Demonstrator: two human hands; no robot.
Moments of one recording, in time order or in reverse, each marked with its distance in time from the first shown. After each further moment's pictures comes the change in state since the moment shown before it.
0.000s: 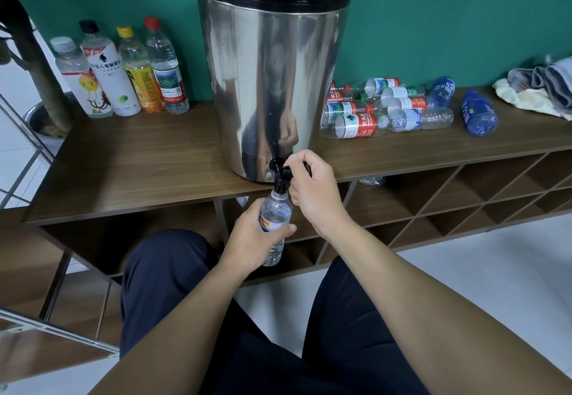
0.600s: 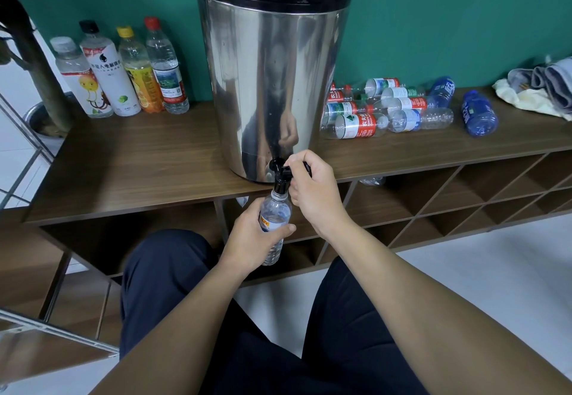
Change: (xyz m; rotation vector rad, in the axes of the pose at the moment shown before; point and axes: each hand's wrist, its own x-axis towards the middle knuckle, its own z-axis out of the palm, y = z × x) left_hand 0.000 -0.001 -0.001 0.019 0.010 0.022; right_hand 0.000 0.000 0.001 0.029 0.015 0.005
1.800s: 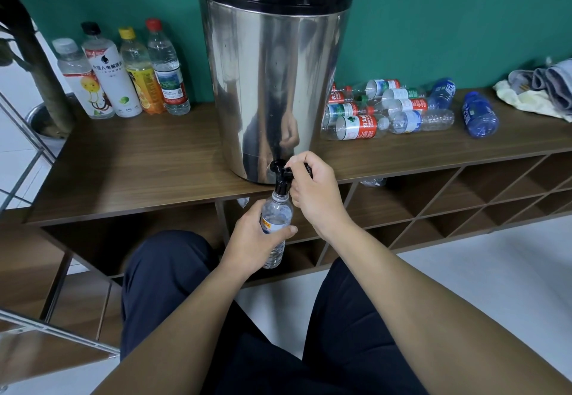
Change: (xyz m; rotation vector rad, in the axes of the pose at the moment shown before) left_hand -0.001 0.000 0.001 -0.001 0.005 0.003; right_hand 0.000 0.002 -0.001 -0.003 -0.006 -0.004
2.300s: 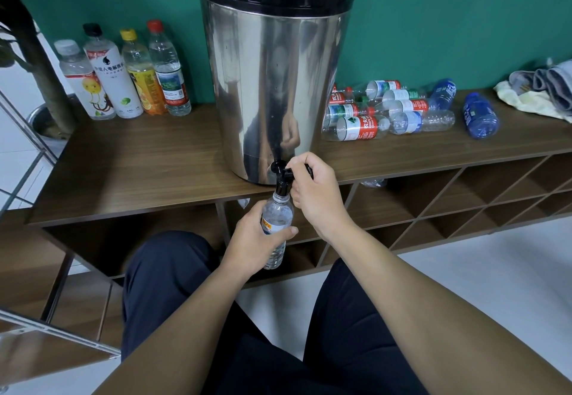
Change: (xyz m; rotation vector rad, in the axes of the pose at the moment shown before) left_hand 0.000 0.000 -0.001 -0.016 -0.006 0.002; right_hand 0.001 0.001 0.000 -0.003 -0.003 0.004
